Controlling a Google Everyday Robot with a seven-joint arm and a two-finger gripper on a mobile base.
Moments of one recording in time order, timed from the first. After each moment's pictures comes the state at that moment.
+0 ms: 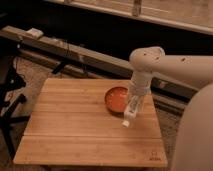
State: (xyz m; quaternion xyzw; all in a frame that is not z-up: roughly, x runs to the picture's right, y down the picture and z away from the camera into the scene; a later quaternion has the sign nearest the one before) arm 0.158 0.060 0.722 -0.24 0.31 0.77 0.51
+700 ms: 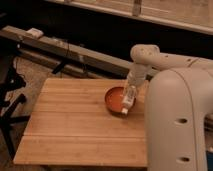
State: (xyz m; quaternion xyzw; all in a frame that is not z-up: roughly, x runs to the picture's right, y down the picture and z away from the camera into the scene) arm 0.142 0.033 0.832 -0.29 0.27 0.74 0.54
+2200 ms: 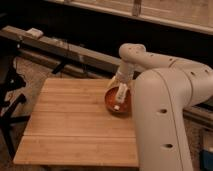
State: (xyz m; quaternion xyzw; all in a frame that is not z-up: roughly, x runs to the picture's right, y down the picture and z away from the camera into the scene) arm 0.094 0.016 0.859 -0.32 0.23 0.71 0.58
